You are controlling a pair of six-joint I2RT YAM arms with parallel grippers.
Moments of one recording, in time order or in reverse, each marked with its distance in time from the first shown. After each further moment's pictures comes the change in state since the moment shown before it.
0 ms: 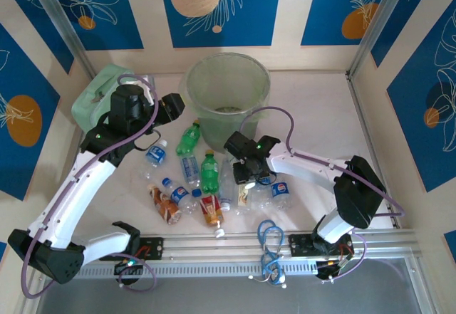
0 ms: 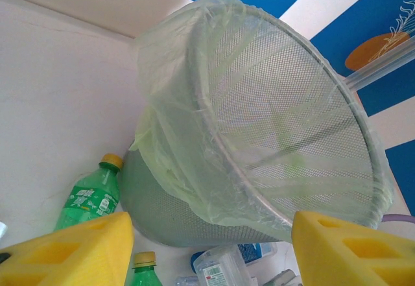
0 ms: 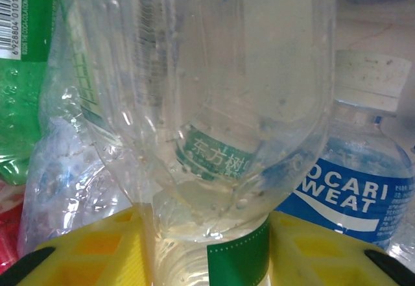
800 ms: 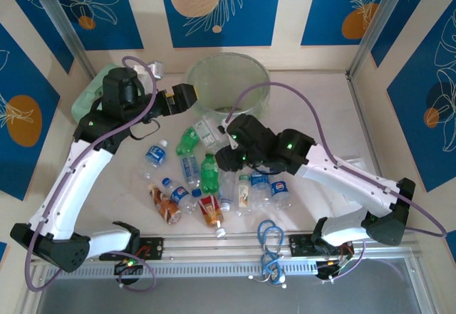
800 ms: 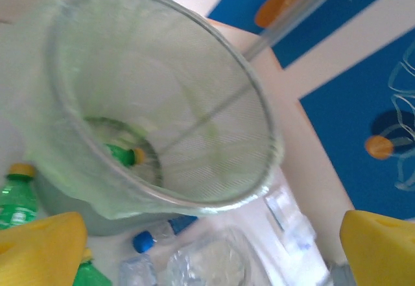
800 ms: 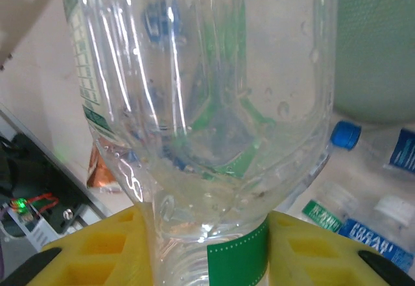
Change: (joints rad) left arm 0.029 0.090 0.201 -0.075 0.359 0.088; right arm 0.129 -0.225 0.330 -0.023 -0.012 -0.180
